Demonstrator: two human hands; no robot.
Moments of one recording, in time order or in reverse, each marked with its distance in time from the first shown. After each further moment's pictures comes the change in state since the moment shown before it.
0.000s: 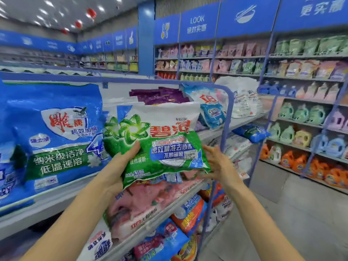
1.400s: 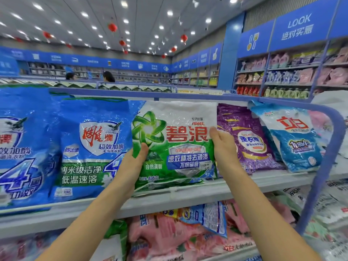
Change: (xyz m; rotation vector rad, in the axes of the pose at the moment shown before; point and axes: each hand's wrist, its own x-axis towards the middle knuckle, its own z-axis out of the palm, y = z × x) left_hand 0.066 0.023 0.012 0.383 0.680 0.391; right_hand 0.212 -0.012 0.064 0.034 -0.113 -0.243
